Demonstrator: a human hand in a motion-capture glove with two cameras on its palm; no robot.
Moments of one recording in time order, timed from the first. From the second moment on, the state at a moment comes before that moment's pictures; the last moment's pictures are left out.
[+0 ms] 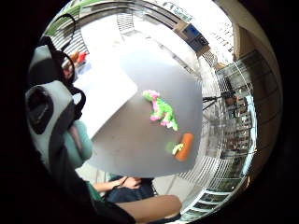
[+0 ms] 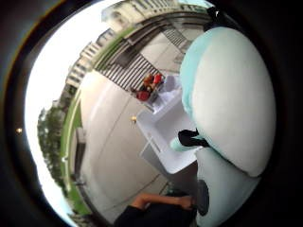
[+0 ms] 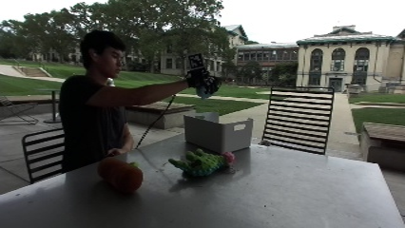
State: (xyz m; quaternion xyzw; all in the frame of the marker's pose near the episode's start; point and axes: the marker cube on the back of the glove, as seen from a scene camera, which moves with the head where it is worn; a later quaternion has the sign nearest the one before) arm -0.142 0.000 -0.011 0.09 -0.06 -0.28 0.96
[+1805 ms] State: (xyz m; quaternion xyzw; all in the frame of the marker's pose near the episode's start) arm 0.101 -0.084 0.224 -0.12 0.02 -0.03 0.99
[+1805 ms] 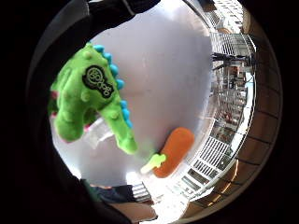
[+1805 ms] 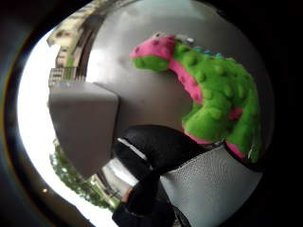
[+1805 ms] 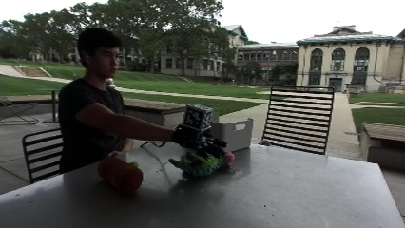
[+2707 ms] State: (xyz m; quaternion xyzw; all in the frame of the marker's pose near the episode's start) arm 0.121 -0.069 0.113 -0.02 -0.02 0.04 1.00
